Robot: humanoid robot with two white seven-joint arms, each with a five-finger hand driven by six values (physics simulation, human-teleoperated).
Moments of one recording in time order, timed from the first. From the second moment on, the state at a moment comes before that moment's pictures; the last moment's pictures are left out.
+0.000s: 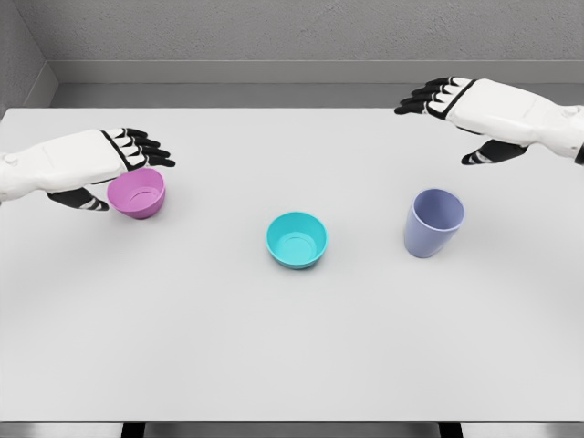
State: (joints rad) left arm -0.68 1.03 -0.76 -1.52 -0.38 -0.61 -0.24; right arm -0.60 -0.76 0.31 -1.52 0.35 -0.61 0.61
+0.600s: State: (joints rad) left arm -0.78 0.92 -0.81 -1.38 -0.40 -0.61 -0.55; right arm -0.62 -0.88 0.33 -1.52 0.34 -0.61 0.61
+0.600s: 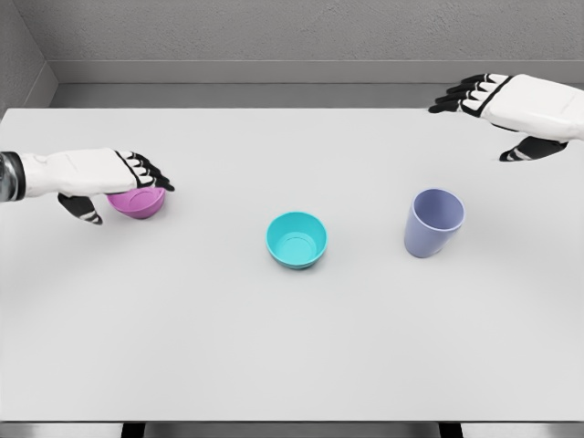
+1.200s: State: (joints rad) left arm -0.82 0.82 -0.81 -1.23 -0.40 -0.61 -0.57; right arm -0.59 -0.92 0.41 -1.64 0.34 -0.61 0.61
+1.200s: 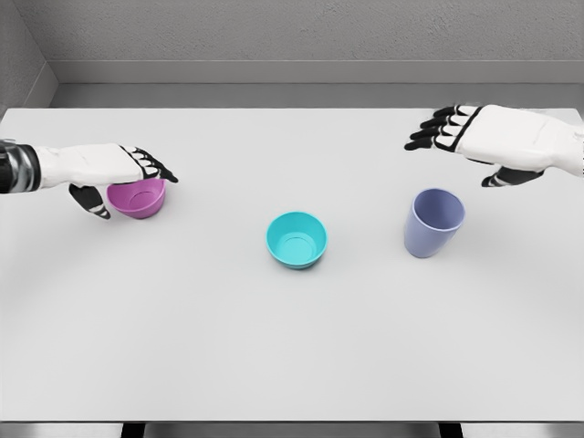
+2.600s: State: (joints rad) left arm -0.85 0.72 -0.80 -1.04 -0.40 -0.61 -0.57; right arm -0.56 -0.94 0.50 -1.65 0.35 -0.61 0.61
